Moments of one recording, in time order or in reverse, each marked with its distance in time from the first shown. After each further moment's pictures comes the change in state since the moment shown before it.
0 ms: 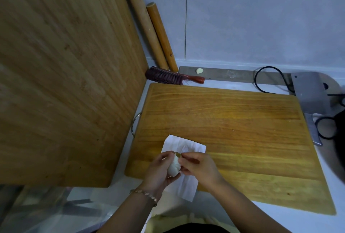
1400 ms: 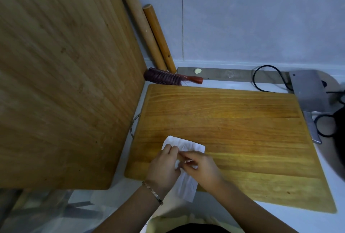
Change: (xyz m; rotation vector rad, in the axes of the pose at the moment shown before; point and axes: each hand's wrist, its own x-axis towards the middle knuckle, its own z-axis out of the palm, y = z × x) left_hand 0.023 -0.006 0.004 1.517 0.081 0.719; right_hand 0.011 0.027 -0.011 -0.466 -0.003 -0.408
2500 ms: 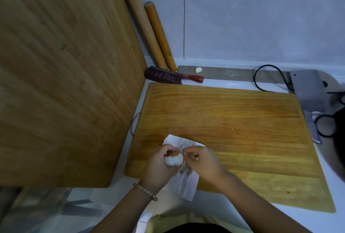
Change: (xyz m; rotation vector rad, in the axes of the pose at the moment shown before) left_hand -0.007 -0.007 -0.010 -0.612 0.032 -0.154; right_hand 0.013 -0.014 -0.014 -0.088 -0.024 0.174
